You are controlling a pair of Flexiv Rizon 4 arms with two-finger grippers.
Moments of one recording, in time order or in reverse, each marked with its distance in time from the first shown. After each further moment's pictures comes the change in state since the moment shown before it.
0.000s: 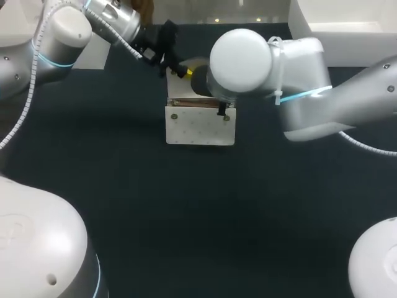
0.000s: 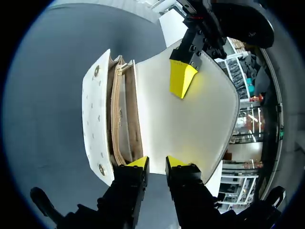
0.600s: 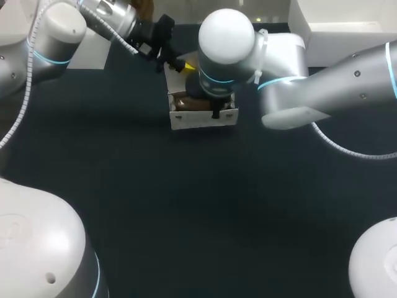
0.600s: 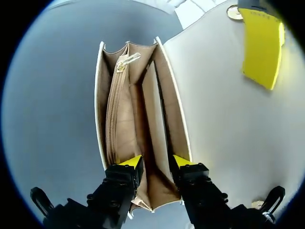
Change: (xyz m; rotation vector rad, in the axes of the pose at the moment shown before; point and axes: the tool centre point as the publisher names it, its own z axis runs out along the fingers) left arm -0.002 -0.015 -0.019 0.042 -0.009 0.047; right arm 0.020 0.011 0.056 0.034 0.166 -0.036
